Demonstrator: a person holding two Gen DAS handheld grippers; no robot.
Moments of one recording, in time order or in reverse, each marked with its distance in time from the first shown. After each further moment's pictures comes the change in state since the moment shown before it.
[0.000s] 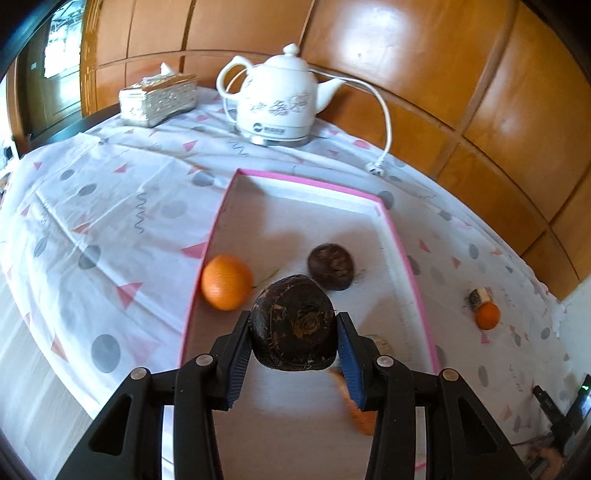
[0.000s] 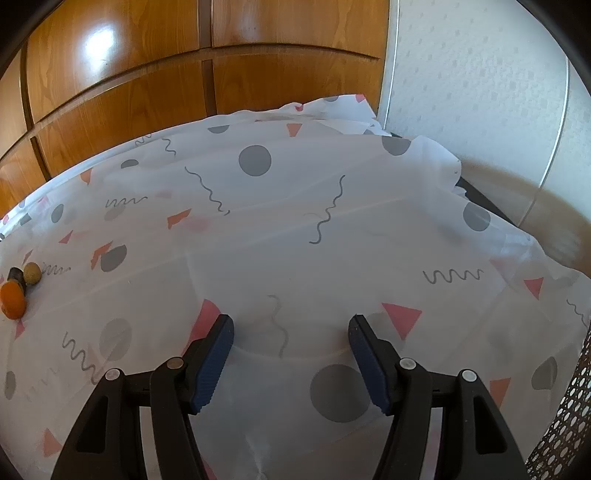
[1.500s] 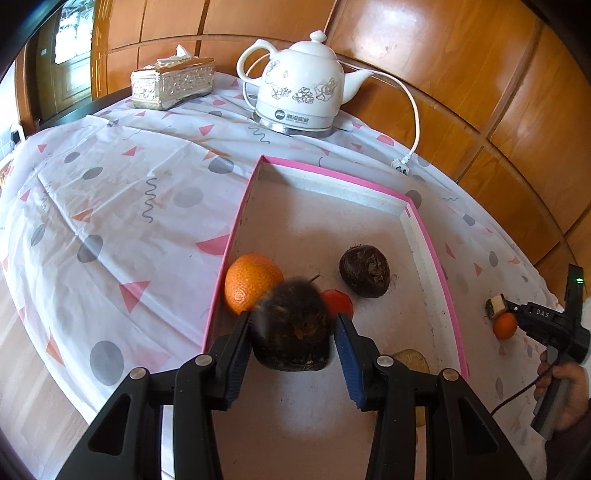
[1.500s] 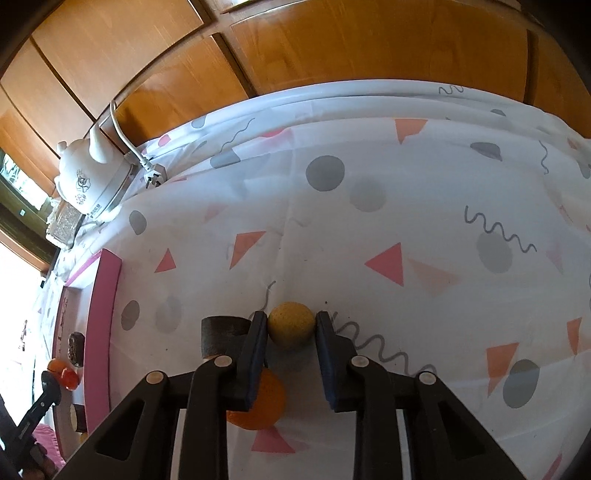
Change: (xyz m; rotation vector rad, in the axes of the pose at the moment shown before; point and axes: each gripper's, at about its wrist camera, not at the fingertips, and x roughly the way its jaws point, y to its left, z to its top) left arm 0.023 0.016 0.007 -0.039 0.027 0.024; right arm 0.036 0.236 0.061 -0.307 0.286 0.638
